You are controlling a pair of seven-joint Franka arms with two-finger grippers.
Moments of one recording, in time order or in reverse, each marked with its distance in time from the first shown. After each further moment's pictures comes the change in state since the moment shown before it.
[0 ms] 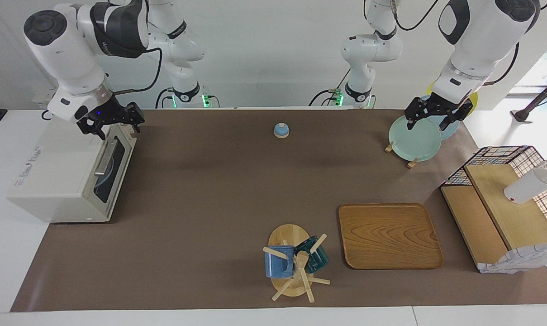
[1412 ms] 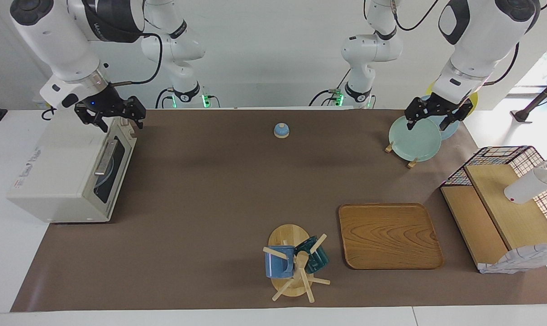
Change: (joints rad) left arm 0.000 0.000 0.000 0.000 0.000 0.000 0.000; right arm 0.071 -0.003 -0.127 0.057 0.066 -0.028 0.125
